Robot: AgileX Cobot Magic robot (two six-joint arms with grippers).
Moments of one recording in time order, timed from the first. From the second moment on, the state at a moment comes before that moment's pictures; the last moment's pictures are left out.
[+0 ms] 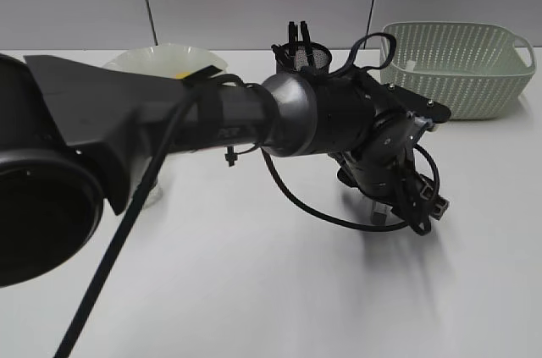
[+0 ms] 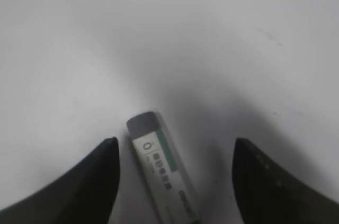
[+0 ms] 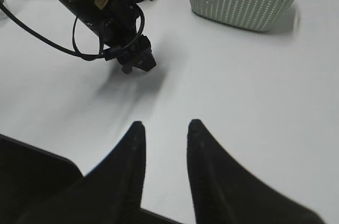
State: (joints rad) left arm -0.98 2.45 -1.93 0.15 0.63 -0.35; right arm 0.43 -0.01 -0.51 -0.06 1.04 0.02
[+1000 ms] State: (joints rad) left arm -0.64 2.26 -1.93 0.19 0.20 -0.36; right arm 0.43 -0.01 -0.51 -0.06 1.04 0.02
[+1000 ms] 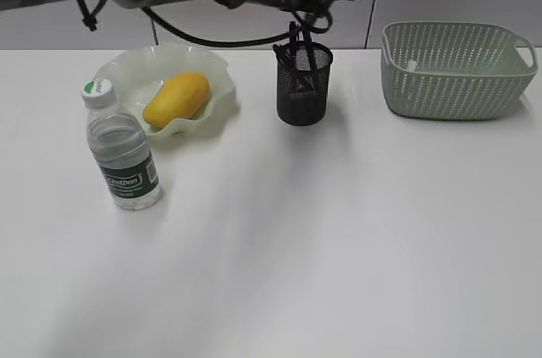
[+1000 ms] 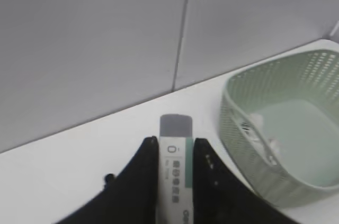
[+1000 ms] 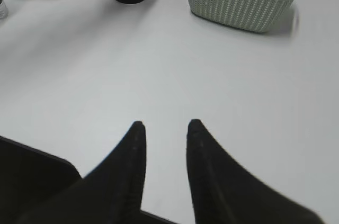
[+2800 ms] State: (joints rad) left arm -0.63 0.72 -0.78 0.33 0.76 -0.35; right arm 0.43 -0.01 -0.51 -0.07 1.04 0.02
